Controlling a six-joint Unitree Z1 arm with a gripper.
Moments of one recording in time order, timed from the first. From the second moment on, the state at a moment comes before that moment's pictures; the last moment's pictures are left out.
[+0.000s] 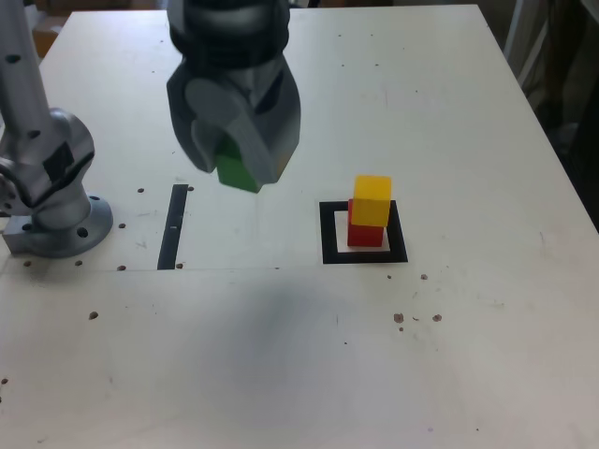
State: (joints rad) arm -0.39 1.72 -1.60 1.56 0.11 -0.04
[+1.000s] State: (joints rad) arm -0.07 2.02 -2.02 1.62 0.02 0.13
